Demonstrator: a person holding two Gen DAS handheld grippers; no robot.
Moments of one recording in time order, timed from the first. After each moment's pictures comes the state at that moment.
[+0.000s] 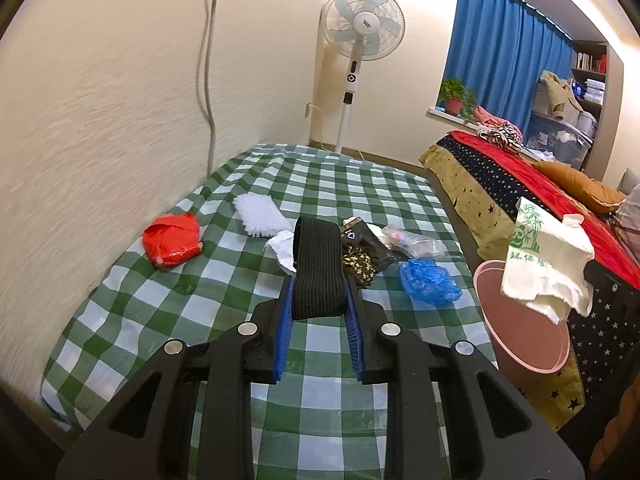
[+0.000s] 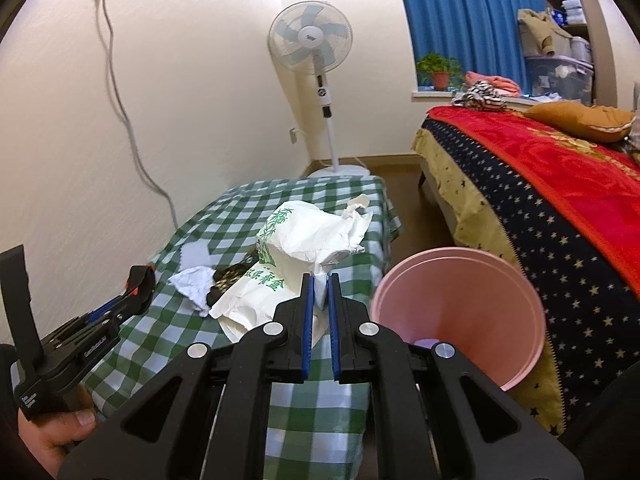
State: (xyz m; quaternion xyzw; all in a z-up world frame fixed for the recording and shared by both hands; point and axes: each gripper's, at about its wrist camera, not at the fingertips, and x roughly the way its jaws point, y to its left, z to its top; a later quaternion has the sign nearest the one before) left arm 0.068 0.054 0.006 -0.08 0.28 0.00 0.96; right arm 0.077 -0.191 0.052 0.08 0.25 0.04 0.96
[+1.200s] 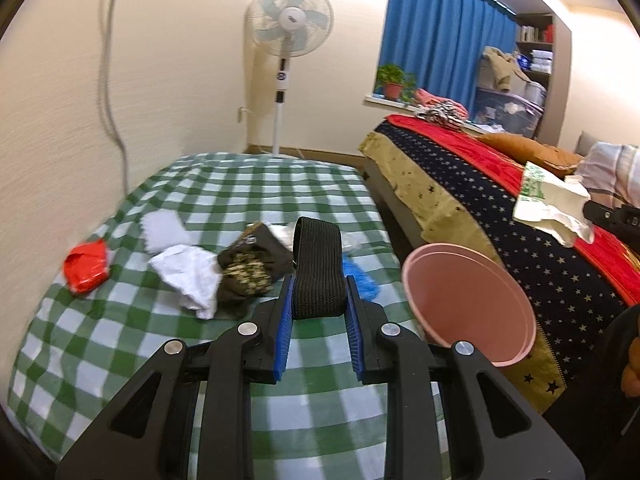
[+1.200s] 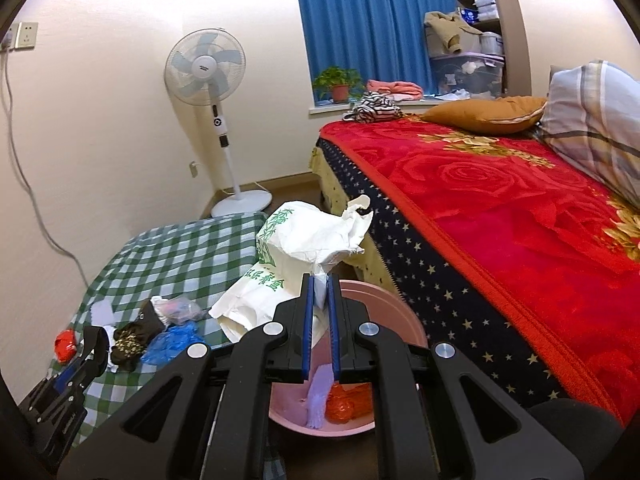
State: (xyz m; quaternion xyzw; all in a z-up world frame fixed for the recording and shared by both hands) left arm 0.086 -0.031 0.007 -0.04 0.27 -0.11 0.96; right arm 0.083 -0.294 0.078 0.11 0.23 -0.12 0.96
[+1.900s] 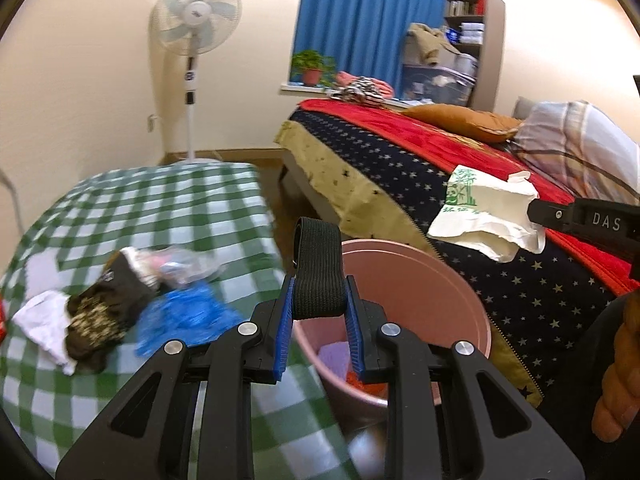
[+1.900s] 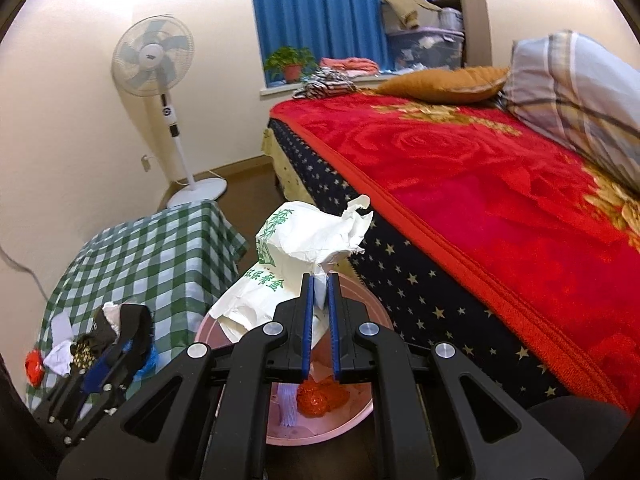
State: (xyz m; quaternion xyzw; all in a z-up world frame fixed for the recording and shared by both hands) left arm 0.130 -0.139 -0.011 0.00 0.27 -0.24 0.93; right arm 0.108 -0.327 0.052 0.14 0.27 -0.20 0.93
